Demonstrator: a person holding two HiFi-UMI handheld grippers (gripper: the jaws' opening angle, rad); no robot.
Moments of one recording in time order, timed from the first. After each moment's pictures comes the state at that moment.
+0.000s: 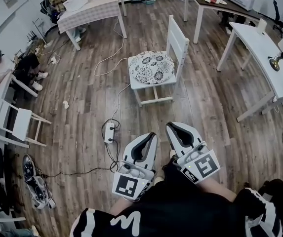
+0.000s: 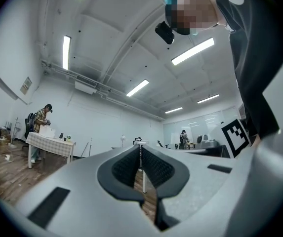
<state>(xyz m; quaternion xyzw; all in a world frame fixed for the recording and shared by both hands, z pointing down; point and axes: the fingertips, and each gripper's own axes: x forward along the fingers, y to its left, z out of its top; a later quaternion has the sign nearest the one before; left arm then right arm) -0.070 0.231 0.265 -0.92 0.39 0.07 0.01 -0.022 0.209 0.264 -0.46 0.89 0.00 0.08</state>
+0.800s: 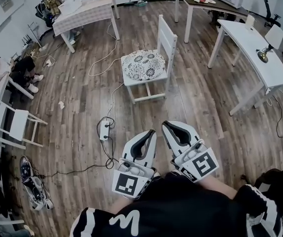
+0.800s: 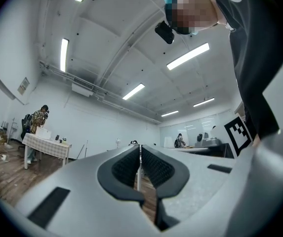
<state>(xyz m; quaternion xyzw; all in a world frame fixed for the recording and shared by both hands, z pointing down) -0.055 0.296 0.247 -0.92 0.37 0.09 0.01 -0.018 0.281 0.243 -0.45 0.89 0.03 0.07</state>
